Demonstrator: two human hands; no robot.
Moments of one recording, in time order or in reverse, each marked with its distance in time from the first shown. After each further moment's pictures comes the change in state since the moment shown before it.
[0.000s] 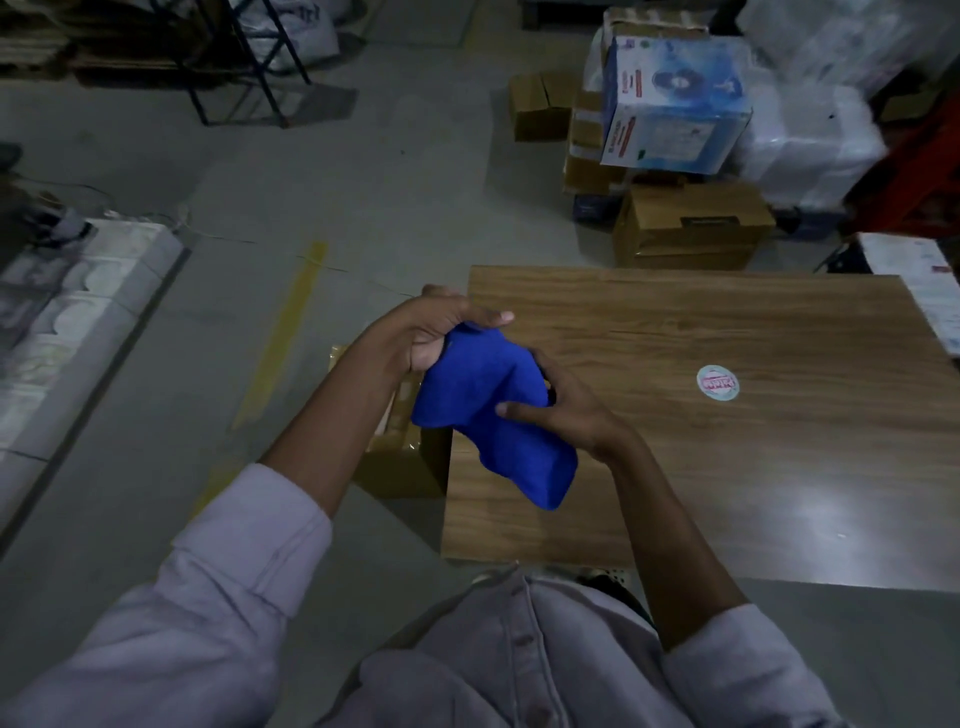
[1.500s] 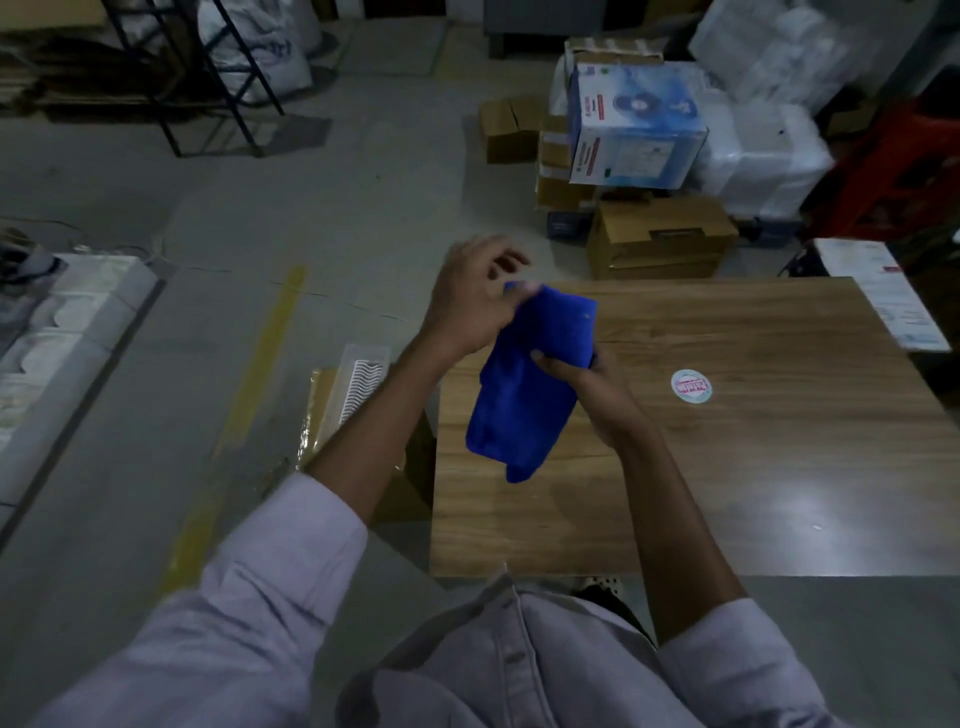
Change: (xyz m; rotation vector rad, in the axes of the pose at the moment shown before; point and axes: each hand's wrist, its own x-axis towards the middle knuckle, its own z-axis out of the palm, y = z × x) left_hand 0.011 0.010 0.050 0.754 0.228 0.886; right_hand -0.010 -0.007 -0.036 0.316 0.379 -0.021
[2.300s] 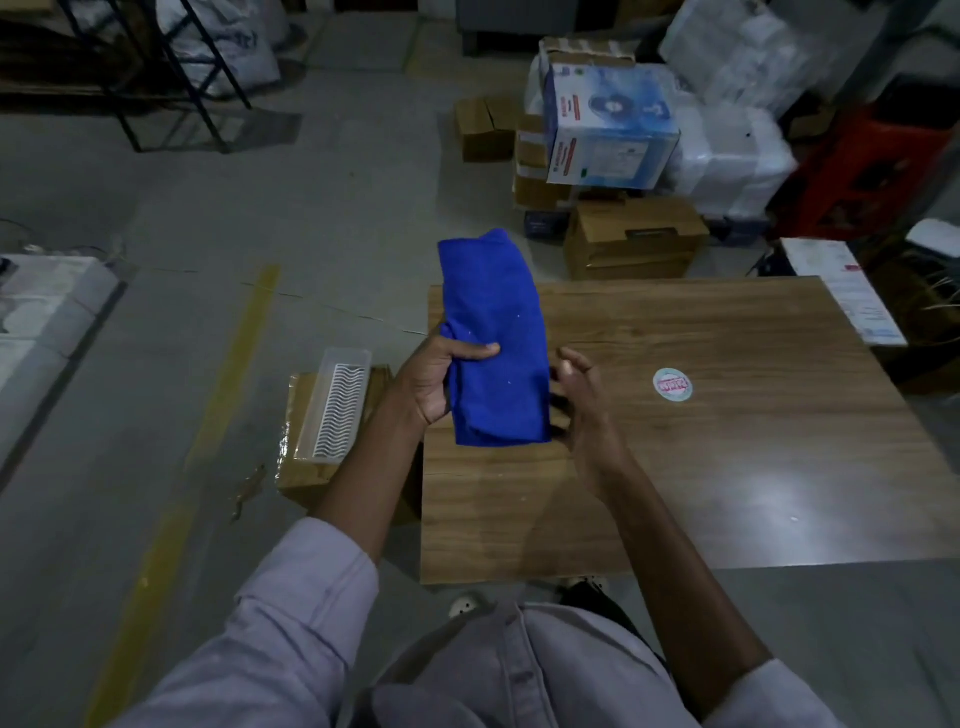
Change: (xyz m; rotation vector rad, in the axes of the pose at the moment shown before) left_hand -0.034 -0.056 0.026 -1.344 -0.278 -0.707; right_hand -0.030 0.026 0.013 0.213 0.097 0.056
